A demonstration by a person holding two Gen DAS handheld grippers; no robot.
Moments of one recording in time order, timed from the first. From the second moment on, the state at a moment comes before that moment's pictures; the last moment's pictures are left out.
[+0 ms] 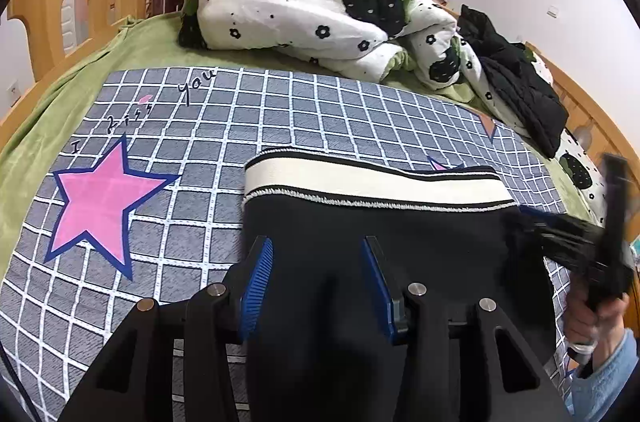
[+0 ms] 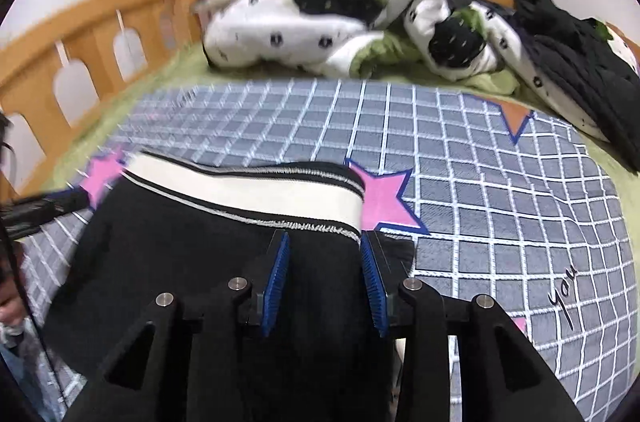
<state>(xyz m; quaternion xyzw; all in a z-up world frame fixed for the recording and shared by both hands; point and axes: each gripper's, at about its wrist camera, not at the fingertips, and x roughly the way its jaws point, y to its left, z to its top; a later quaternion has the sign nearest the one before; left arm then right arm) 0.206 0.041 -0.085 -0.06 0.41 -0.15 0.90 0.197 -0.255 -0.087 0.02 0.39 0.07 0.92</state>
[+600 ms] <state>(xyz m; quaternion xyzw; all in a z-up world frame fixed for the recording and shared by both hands) 0.201 0.022 -0.074 -0.06 0.38 -0.19 0.90 0.194 -0.306 -0.107 0.07 0.41 0.07 0.91</state>
